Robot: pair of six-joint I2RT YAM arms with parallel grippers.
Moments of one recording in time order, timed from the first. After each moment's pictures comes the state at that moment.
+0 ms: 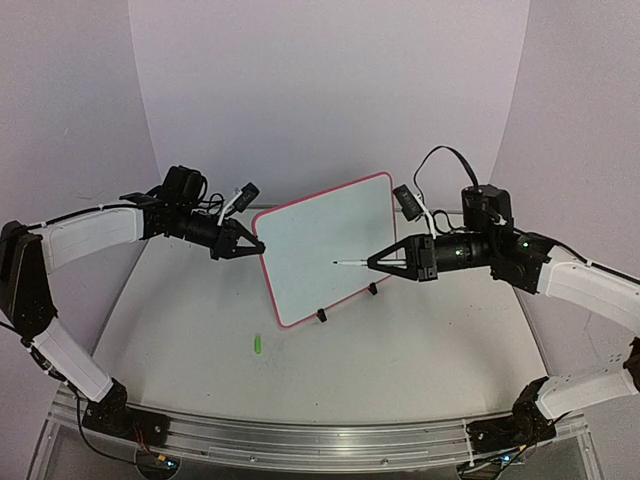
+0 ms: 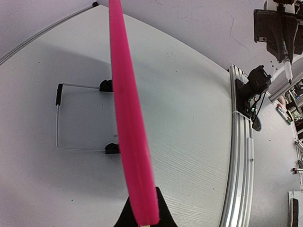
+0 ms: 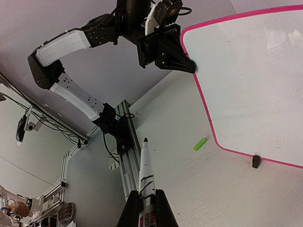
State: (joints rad) left arm -0.46 1.54 1.20 -0.40 0.84 0.24; right arm 0.67 1.22 0.97 -0.11 -0.78 0.40
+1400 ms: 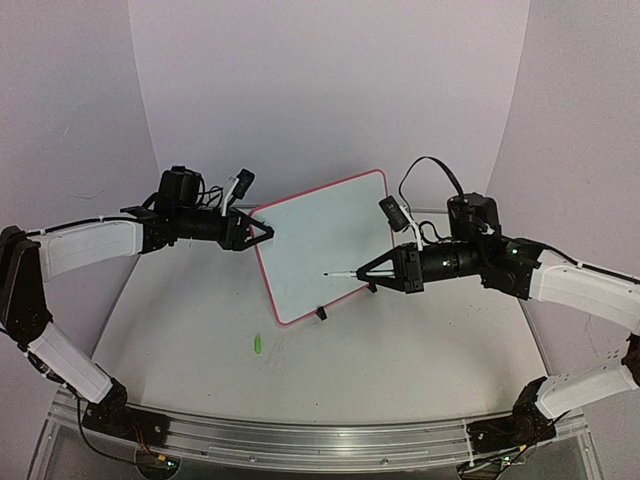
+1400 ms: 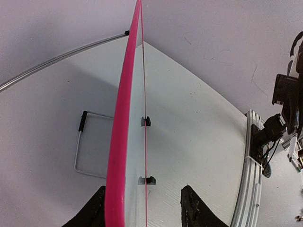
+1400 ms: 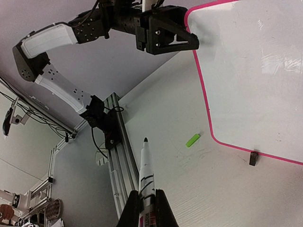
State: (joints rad) left arm -0.49 1.50 1.09 -0.05 0.67 -0.08; right arm 0.75 1.25 0.95 -0.10 -0.68 0.35
